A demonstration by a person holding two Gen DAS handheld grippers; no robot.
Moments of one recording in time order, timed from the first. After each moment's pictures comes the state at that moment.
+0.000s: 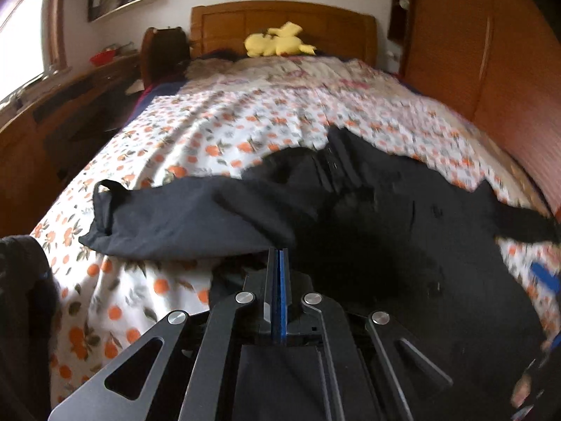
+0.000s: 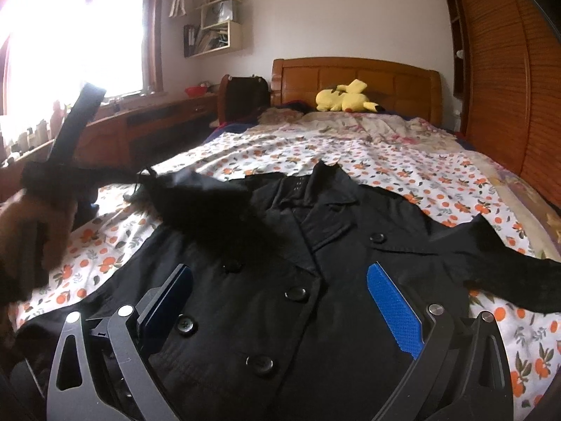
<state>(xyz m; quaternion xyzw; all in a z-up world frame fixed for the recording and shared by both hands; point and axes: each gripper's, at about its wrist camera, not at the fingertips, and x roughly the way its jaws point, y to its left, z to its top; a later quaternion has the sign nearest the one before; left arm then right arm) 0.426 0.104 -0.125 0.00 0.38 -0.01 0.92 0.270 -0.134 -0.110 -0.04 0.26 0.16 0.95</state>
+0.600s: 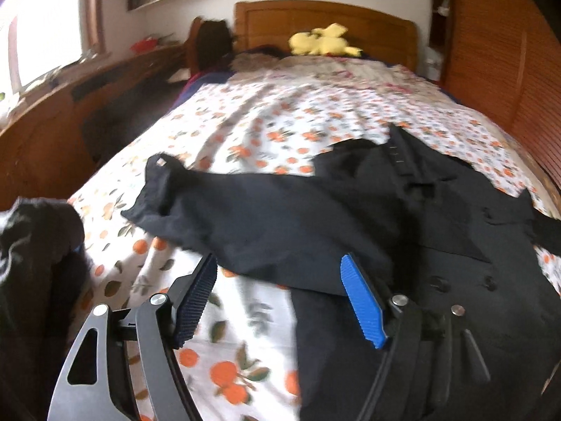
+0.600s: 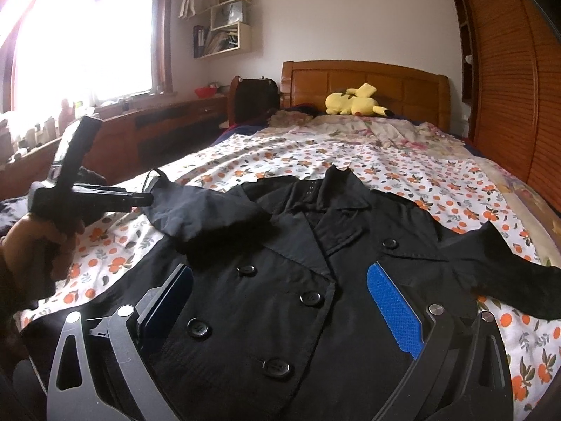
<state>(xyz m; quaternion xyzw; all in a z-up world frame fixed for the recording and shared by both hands) 0.424 0.188 -0.151 -0.03 0.38 0.08 0.92 0.271 -0.119 -0.114 -0.05 0.26 0.17 0.95</state>
